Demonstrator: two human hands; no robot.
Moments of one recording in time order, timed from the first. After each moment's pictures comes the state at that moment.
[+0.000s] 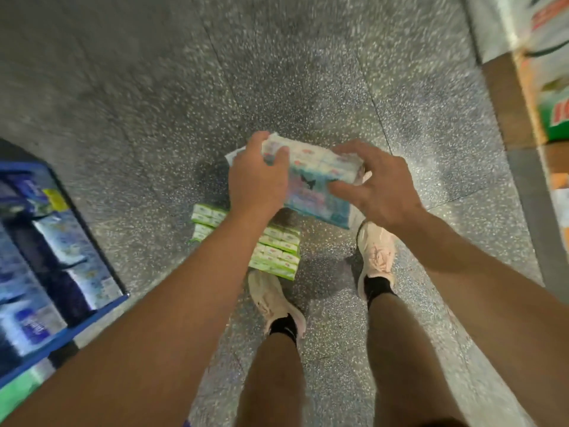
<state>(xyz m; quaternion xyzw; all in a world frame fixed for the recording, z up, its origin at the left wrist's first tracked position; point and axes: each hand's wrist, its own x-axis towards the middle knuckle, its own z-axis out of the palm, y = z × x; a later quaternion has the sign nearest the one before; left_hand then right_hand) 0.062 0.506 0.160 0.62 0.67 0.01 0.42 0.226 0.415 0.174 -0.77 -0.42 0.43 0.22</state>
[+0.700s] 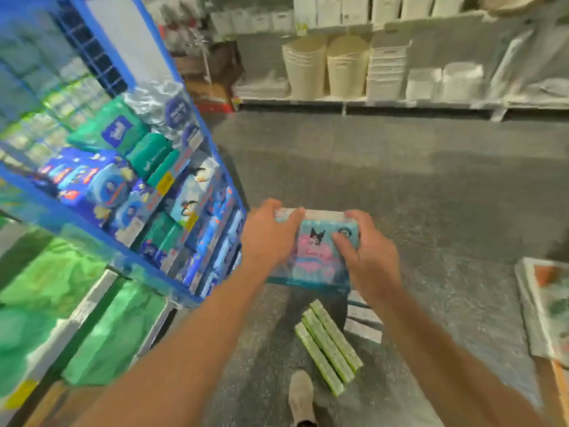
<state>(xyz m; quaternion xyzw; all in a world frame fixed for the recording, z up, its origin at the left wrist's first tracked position) -0.185 0.376 0.676 0.49 0.79 0.30 0.20 -0.002 0.368 0.638 -0.56 -0.69 0.28 0.37</state>
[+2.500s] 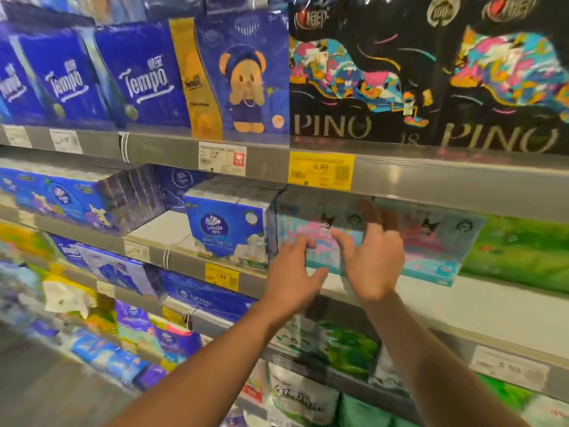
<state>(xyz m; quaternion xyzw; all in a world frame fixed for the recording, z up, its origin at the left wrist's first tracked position) -1.003 -0.170 0.821 -0.01 0.92 0.34 -0.18 -1.043 -0.038 0.844 -0.01 -0.89 0.32 0.34</state>
